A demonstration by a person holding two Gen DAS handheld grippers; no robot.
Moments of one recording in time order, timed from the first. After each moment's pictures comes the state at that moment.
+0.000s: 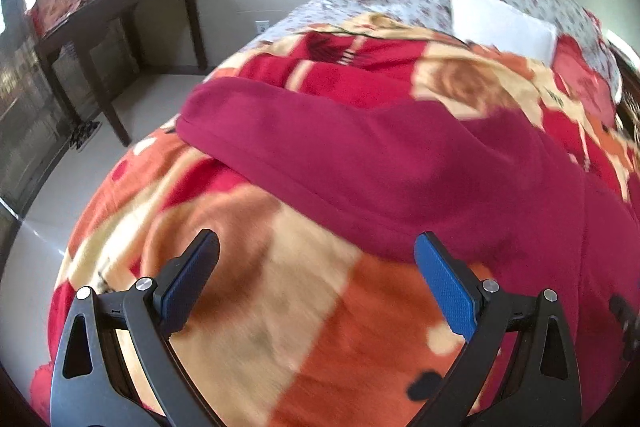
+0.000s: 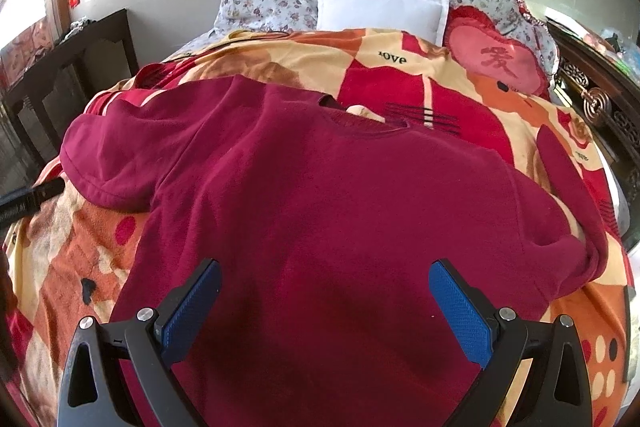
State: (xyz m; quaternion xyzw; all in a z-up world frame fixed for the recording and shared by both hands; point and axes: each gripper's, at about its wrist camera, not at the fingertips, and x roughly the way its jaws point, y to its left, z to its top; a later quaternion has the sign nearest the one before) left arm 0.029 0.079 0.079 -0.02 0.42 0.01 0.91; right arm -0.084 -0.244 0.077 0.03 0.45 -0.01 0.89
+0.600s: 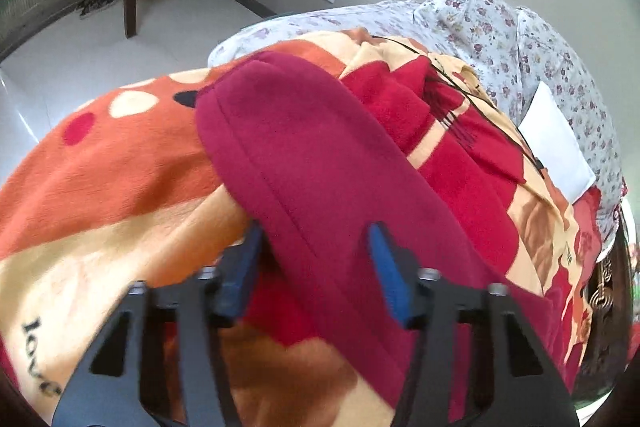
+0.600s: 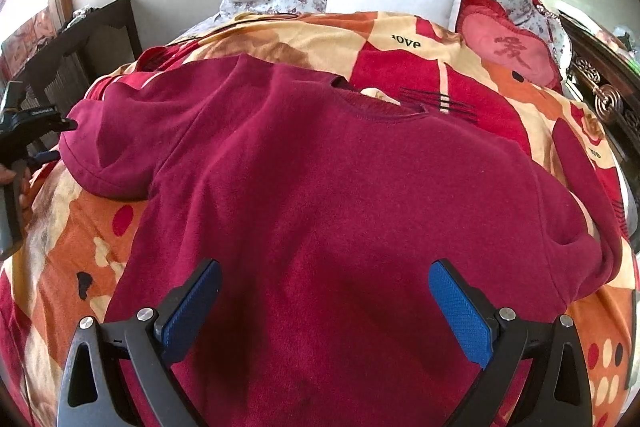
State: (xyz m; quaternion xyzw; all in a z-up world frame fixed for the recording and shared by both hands) left arm 0.141 0.180 0.033 -0.26 0.45 0.05 0.85; right arm -0.075 -0.241 0.064 0.03 0.48 0.00 0.88
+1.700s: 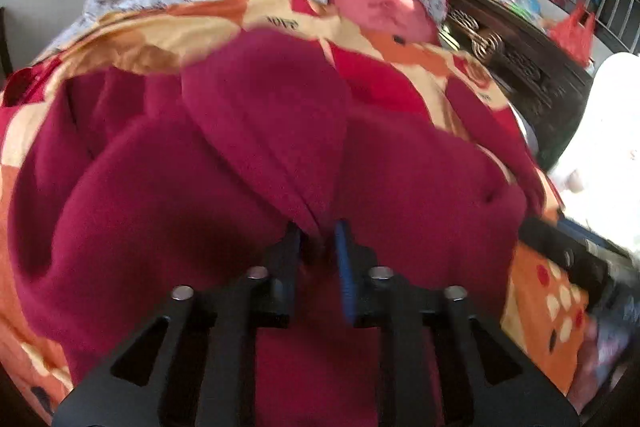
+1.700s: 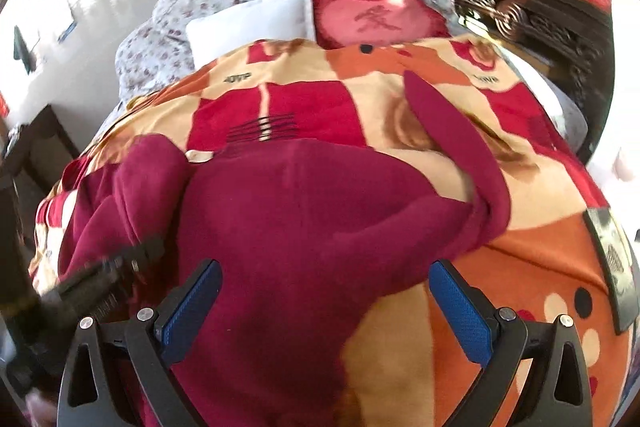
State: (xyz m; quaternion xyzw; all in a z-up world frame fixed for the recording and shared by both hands) left arm -0.012 -0.214 0.062 0.02 0.44 -0.32 0.84; right arm -0.119 -0.418 0.085 0.18 0.44 -0.14 0.87
